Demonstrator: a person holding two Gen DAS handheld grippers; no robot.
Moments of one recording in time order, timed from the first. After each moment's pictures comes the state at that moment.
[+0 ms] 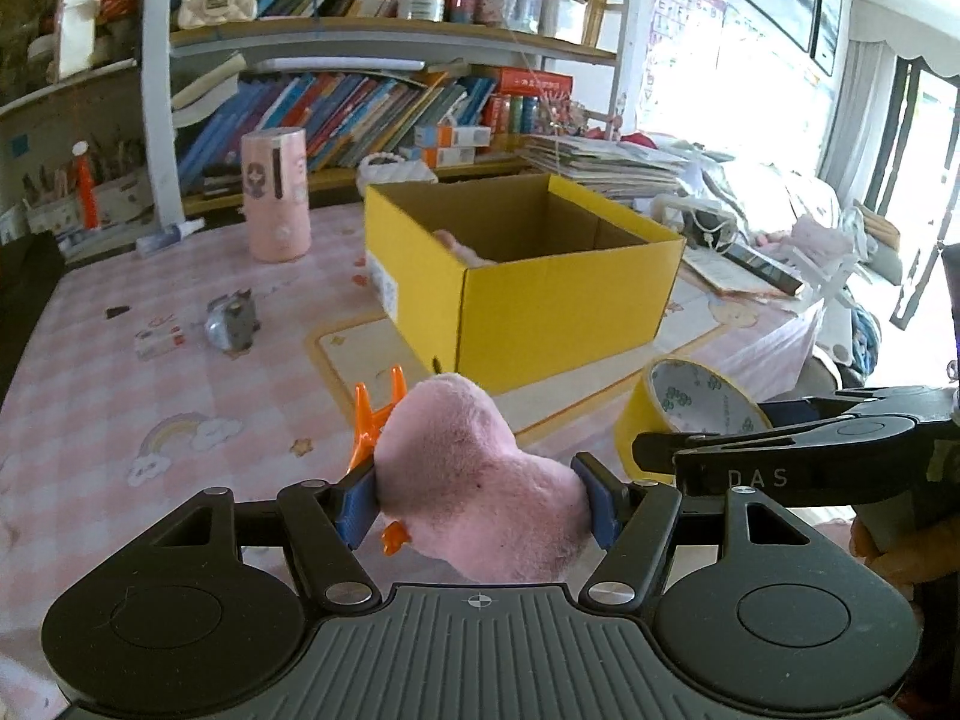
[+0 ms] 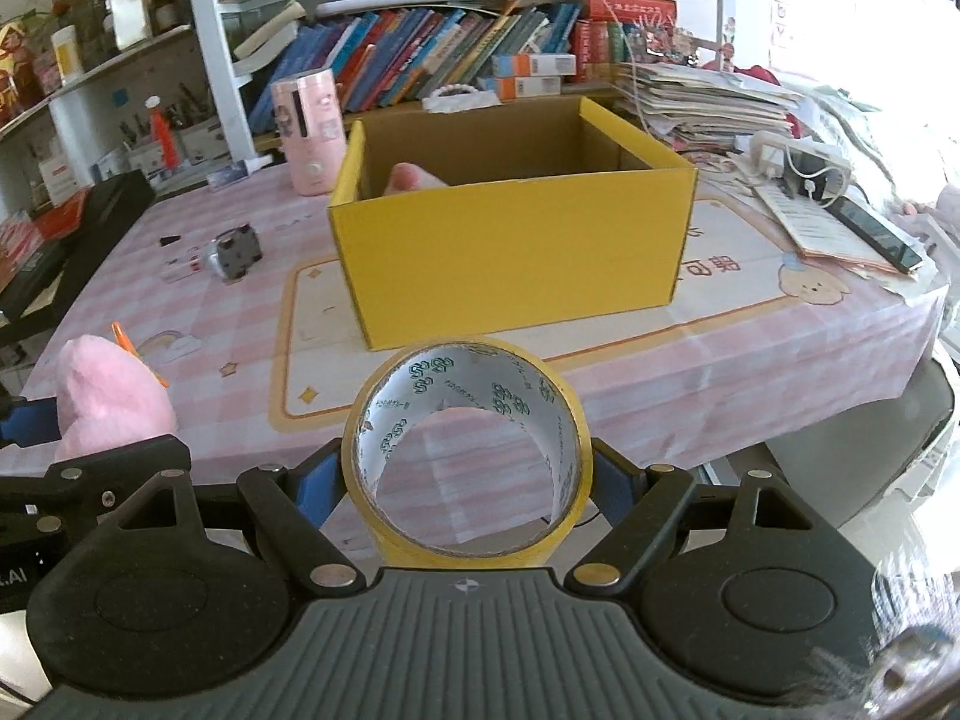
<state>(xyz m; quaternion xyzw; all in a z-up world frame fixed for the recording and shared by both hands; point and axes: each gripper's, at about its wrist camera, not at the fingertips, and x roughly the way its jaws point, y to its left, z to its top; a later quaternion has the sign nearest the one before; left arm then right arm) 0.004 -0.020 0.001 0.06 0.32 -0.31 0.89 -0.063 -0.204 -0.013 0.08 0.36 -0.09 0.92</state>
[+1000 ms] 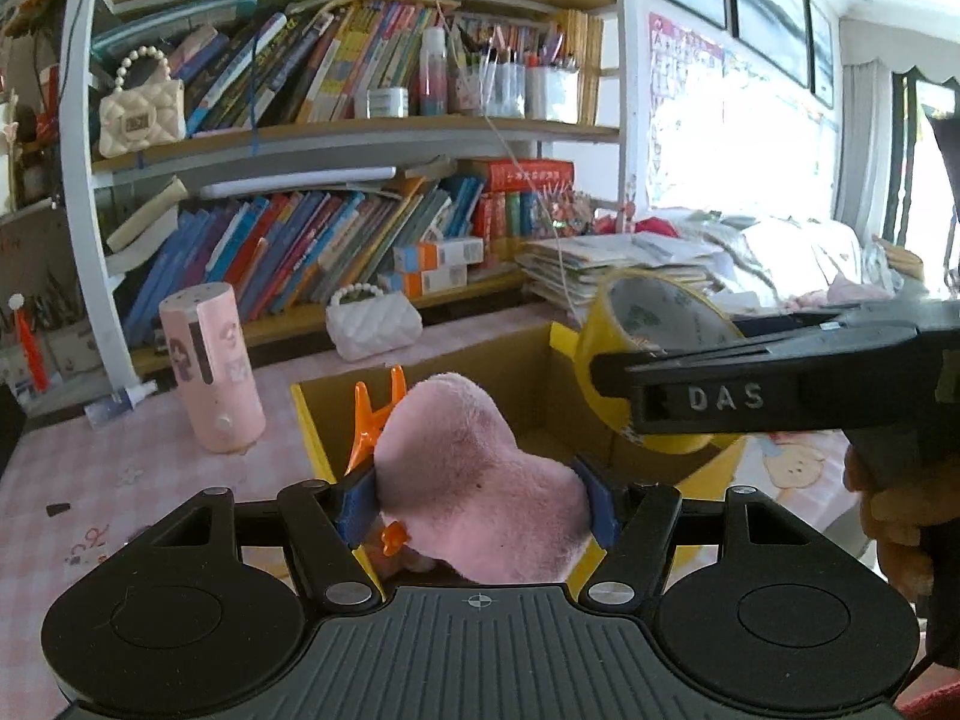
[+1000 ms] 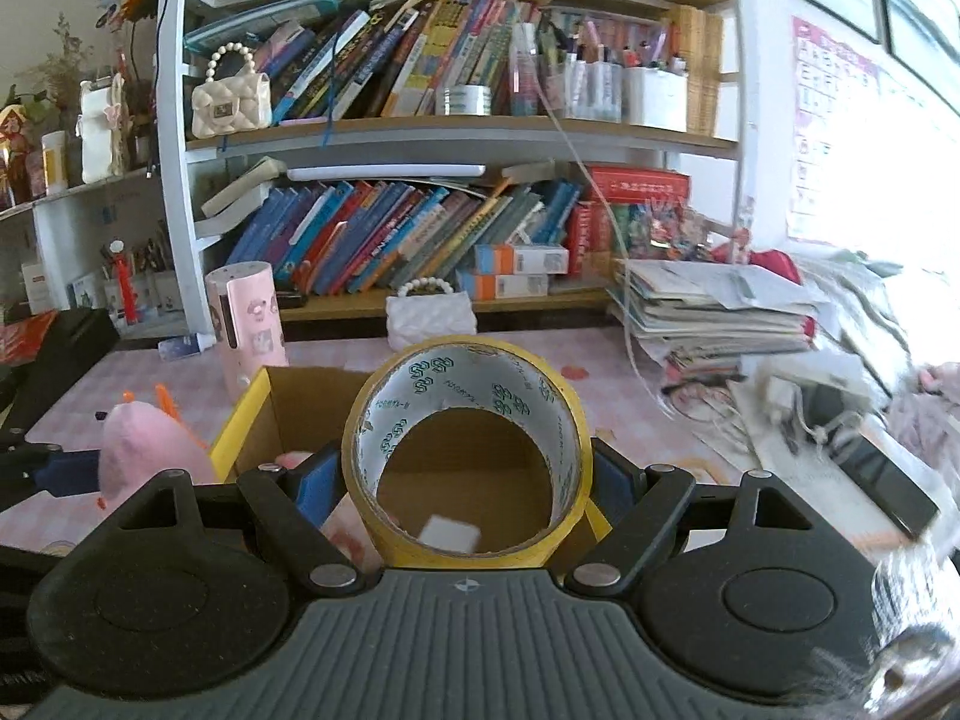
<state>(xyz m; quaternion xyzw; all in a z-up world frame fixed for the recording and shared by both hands) 0.113 -0.148 0.026 0.08 0.22 -0.29 0.93 0.073 -0.317 0.049 0.02 0.22 -0.05 0.97</state>
